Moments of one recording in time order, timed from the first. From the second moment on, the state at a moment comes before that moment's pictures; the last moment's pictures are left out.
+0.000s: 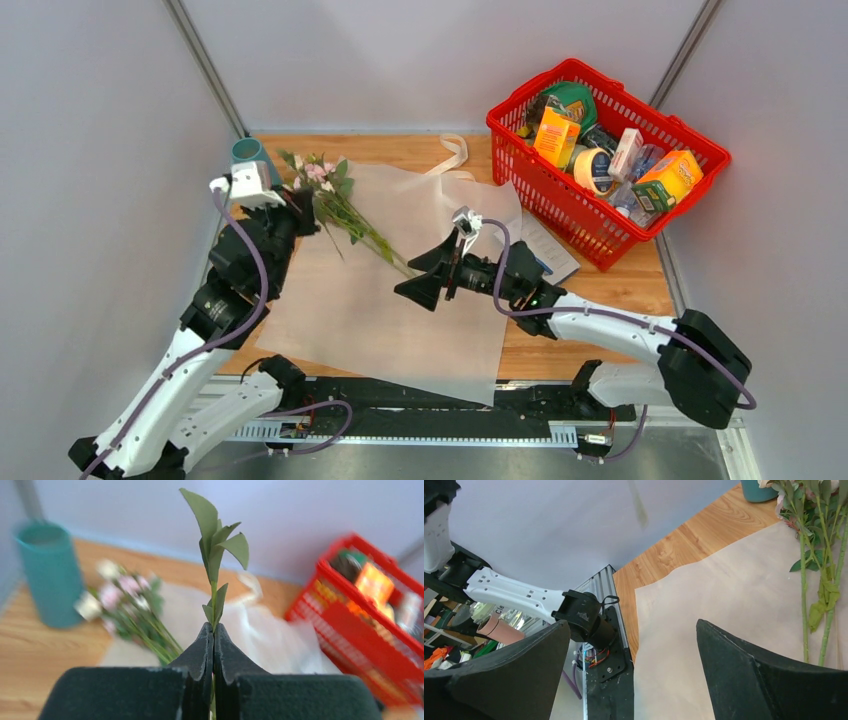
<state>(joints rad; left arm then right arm) -0.60 0.69 0.96 -0.33 -0.44 -0.41 0.91 1.25 0.61 0.73 -0.39 0.62</state>
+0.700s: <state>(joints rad) -0.01 1.37 1.33 0.39 -0.55 0.16 0.91 1.17 0.55 0.64 -0.34 0.59</state>
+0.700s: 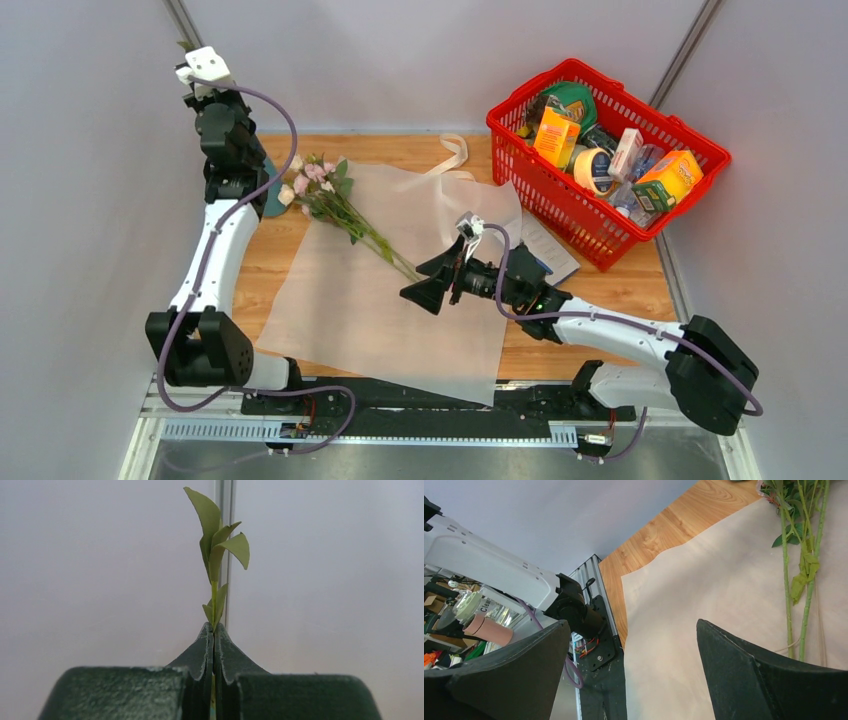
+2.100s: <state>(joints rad) 0.13 0.96 0.94 -0.39 0.02 -0.38 0.82 1.69 1.00 0.27 -0.04 0.42</state>
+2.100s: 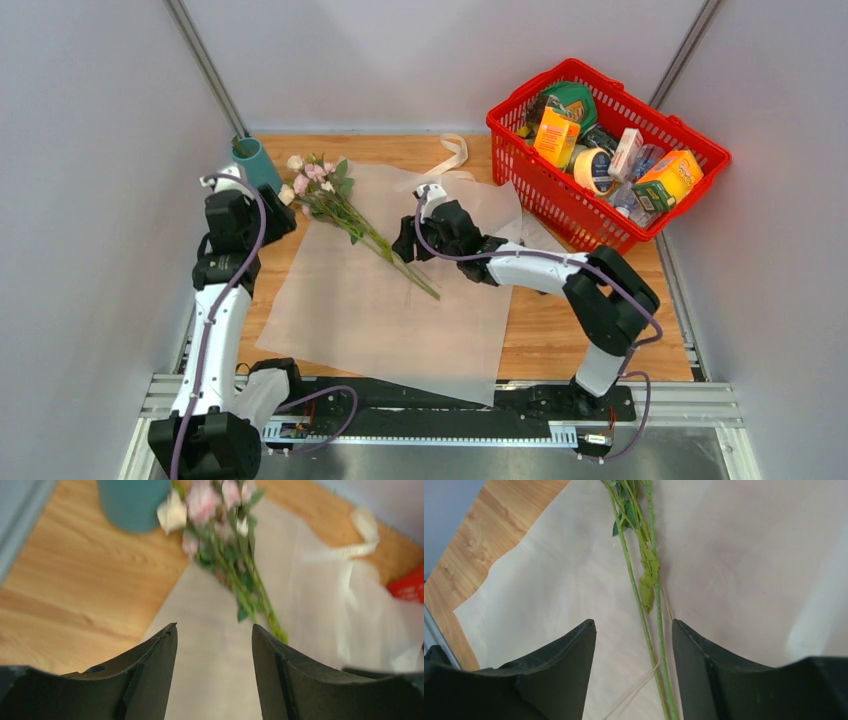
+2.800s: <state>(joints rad) 0.13 0.76 0.71 -0.49 0.18 -0.39 0.81 1.98 1.27 0.13 -0.14 0.30</state>
